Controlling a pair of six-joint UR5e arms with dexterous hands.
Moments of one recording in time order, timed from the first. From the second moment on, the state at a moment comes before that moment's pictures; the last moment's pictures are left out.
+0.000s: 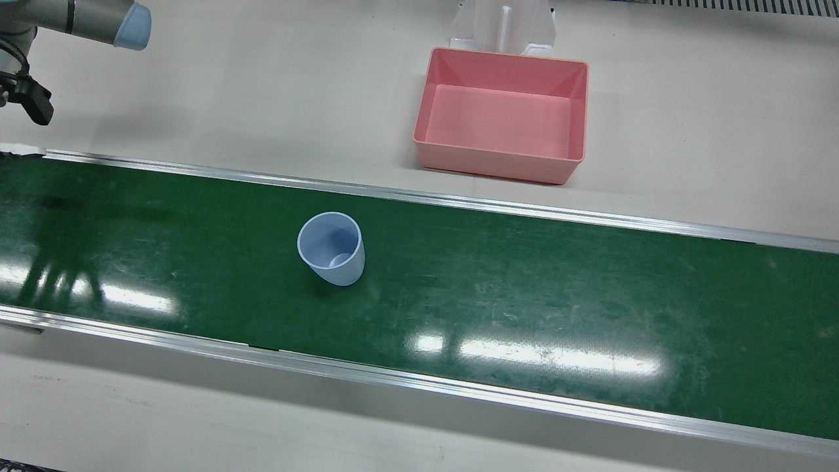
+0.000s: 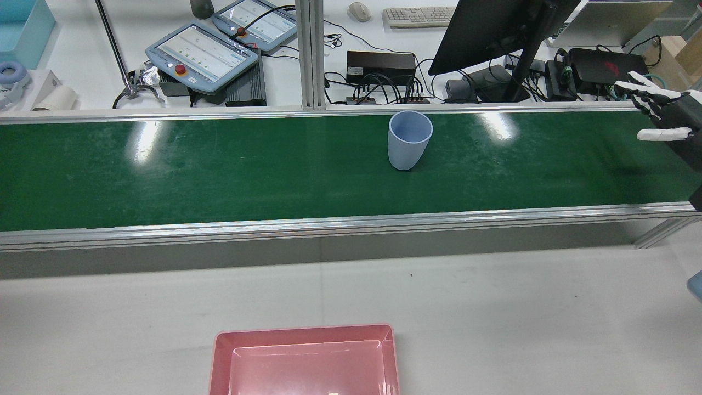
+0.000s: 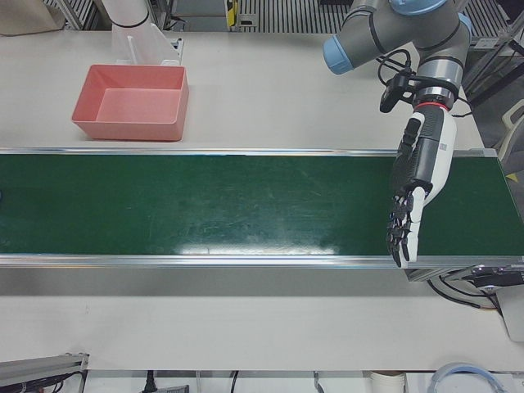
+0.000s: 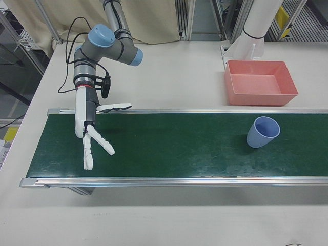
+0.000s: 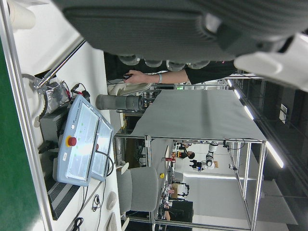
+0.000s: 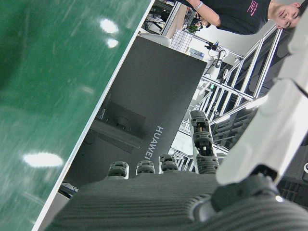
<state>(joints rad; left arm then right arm) -1.45 -1.69 -1.80 0.25 1.79 0.00 1.22 -1.64 1.74 -3.11 -1.37 -0.43</state>
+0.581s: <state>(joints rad) -1.45 -1.69 -1.80 0.25 1.79 0.00 1.18 -1.64 1.72 -3.11 -1.37 -0.44</state>
